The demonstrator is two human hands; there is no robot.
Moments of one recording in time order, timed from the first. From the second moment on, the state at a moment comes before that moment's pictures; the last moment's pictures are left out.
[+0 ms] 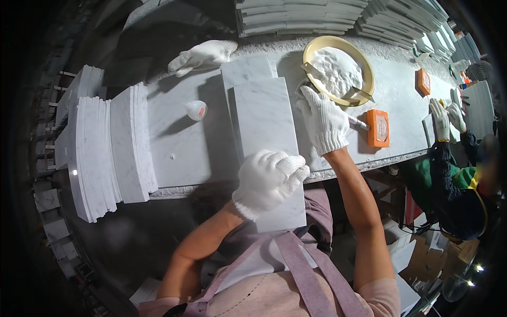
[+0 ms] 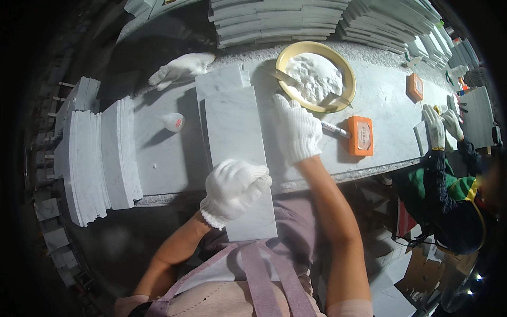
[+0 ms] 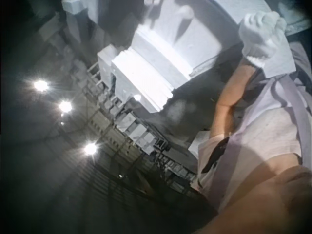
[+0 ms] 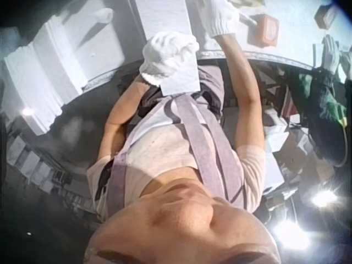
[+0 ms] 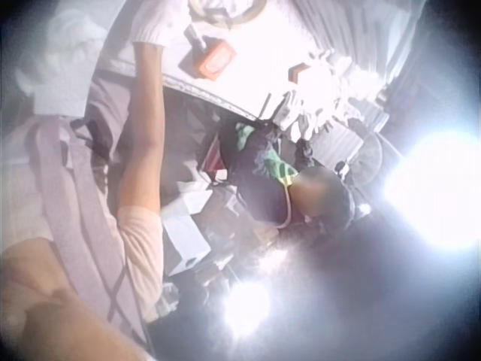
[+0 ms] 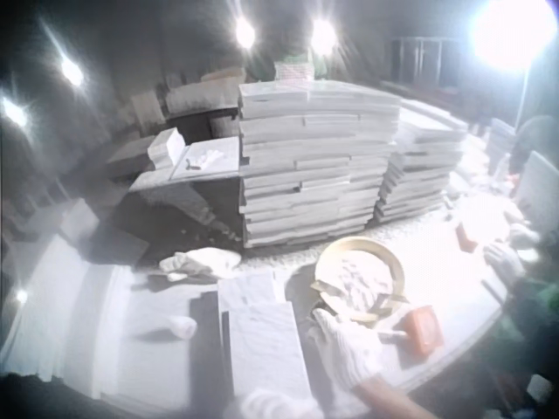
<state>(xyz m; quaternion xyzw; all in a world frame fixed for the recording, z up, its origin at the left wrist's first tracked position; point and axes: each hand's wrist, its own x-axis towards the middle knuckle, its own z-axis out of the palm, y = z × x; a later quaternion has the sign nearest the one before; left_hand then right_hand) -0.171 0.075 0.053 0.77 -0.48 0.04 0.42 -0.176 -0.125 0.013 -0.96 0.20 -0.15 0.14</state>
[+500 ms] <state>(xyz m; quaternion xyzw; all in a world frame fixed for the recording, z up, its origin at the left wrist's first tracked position) -0.167 0.080 0.057 0.75 -0.48 0.00 0.46 -0.236 -0.136 0.027 -0.84 0.18 -0.29 0.43</state>
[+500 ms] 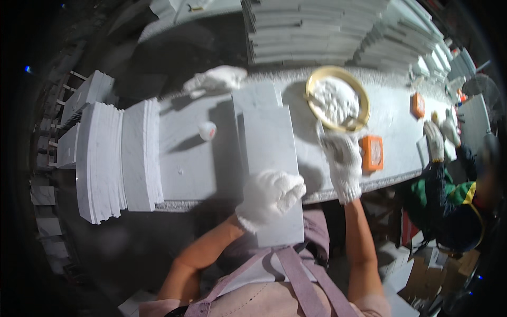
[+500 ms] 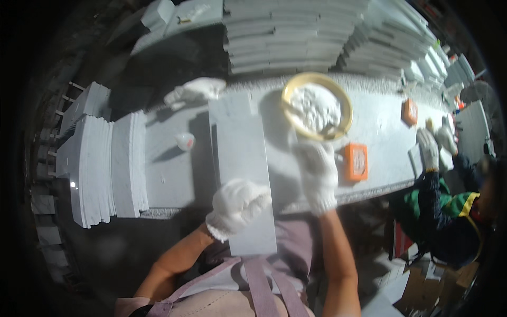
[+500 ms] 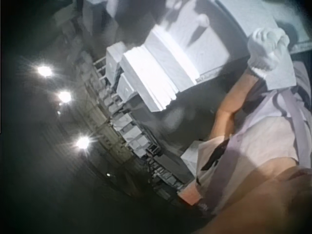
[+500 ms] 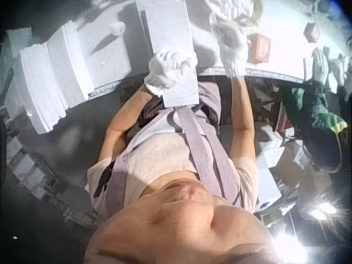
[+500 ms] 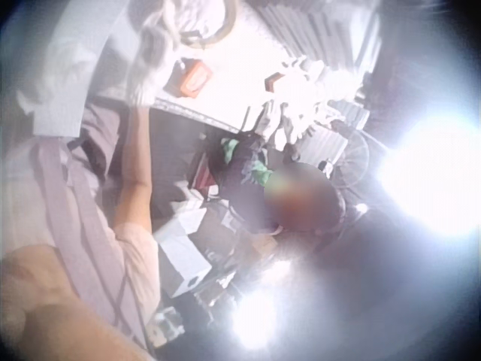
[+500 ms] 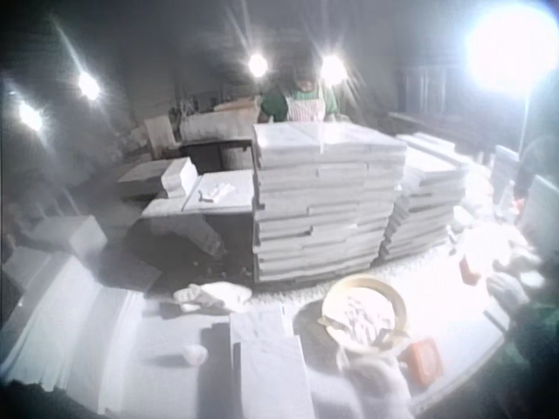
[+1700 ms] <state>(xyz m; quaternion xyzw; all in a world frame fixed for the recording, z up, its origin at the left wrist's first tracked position) -0.273 0.128 0.001 0.50 -0.42 -0.38 0.65 -0.253 -0.085 0.080 -0.98 0.07 -0.04 0.19</state>
